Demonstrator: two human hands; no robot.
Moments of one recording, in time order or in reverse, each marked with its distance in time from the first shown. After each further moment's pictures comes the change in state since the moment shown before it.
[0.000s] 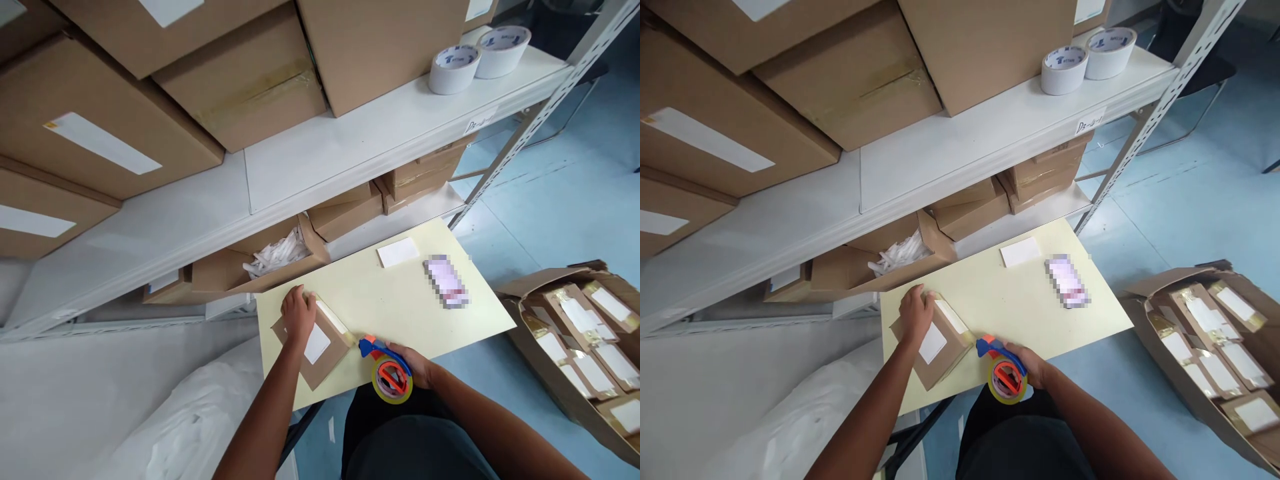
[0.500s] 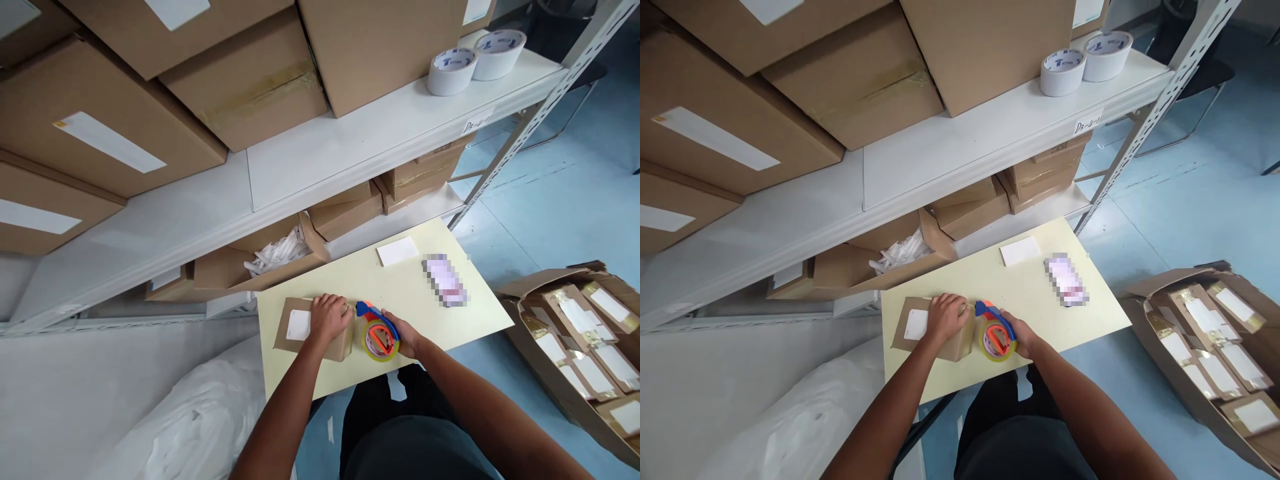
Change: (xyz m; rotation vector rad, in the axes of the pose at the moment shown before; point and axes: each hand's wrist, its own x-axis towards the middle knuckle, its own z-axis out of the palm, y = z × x) left_hand -0.026 0.051 0.009 0.074 -0.275 0.467; right_hand 0.008 -0.059 0.034 0.079 0.061 -0.143
